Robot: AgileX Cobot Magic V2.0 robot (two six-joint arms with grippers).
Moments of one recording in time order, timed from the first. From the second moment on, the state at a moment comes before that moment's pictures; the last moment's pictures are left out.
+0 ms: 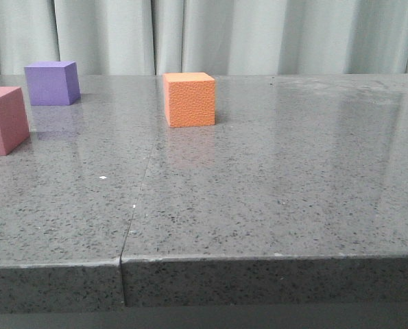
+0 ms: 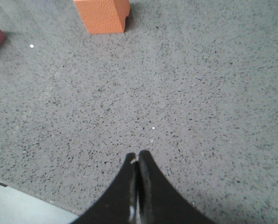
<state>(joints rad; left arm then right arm) -0.04 -0.01 0.00 0.03 0.01 -0.06 0.52 0.64 -0.51 0.00 0.44 0.29</state>
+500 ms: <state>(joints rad) -0.04 0.08 -0.24 0.00 0.30 -0.06 0.52 0.36 -0.39 -0.03 0.43 0.29</state>
